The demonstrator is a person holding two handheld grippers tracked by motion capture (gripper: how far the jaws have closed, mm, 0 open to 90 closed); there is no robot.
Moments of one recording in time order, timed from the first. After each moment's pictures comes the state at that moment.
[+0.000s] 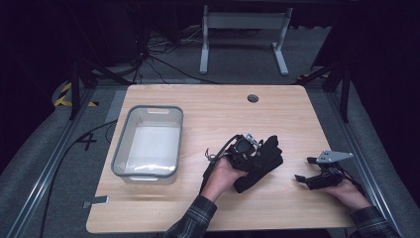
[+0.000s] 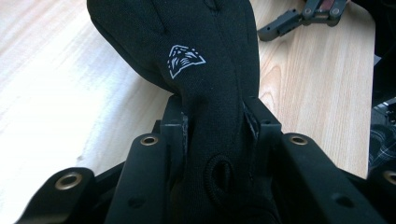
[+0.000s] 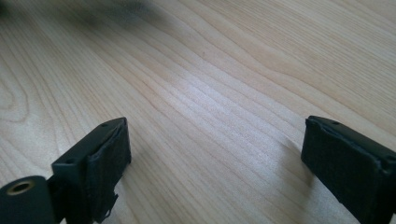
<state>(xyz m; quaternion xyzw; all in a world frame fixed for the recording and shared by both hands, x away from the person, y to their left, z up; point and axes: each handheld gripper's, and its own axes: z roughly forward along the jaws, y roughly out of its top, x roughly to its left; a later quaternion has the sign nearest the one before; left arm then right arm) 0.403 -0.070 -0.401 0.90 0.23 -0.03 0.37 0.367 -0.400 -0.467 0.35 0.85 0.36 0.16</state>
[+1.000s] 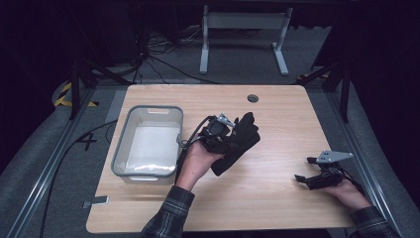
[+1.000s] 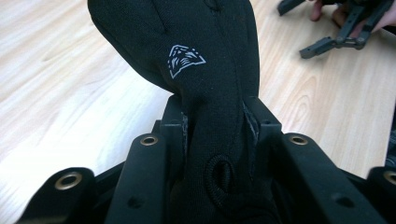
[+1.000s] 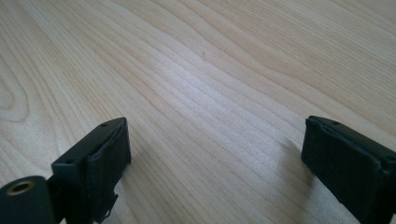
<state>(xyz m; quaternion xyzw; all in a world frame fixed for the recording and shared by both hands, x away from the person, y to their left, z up) 0.417 0.008 -0.345 0.88 0.28 0.04 0.38 0.367 -0.400 -0.467 0.35 0.85 0.36 0.16</state>
